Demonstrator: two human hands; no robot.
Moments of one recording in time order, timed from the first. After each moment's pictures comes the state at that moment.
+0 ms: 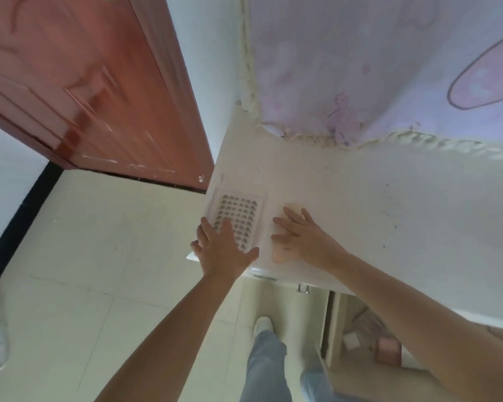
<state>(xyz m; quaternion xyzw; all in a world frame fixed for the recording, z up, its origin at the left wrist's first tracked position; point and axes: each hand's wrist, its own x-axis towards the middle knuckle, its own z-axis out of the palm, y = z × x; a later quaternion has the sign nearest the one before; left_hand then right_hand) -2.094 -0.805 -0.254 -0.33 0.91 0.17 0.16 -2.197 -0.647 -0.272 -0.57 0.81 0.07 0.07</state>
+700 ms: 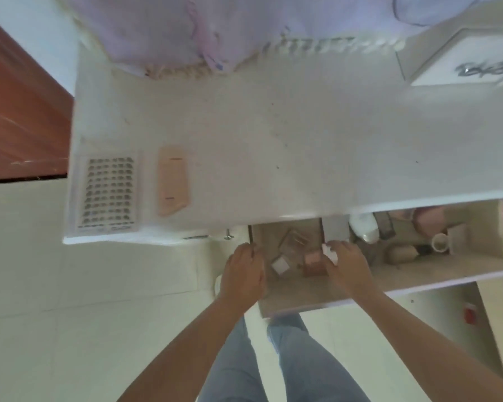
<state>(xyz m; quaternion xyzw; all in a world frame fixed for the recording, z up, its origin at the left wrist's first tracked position) -2.028 -0.616 -0.331 0.08 0.95 0.24 0.15 -2.059 -0.397 -0.330 -0.01 0.97 -0.18 0.15</state>
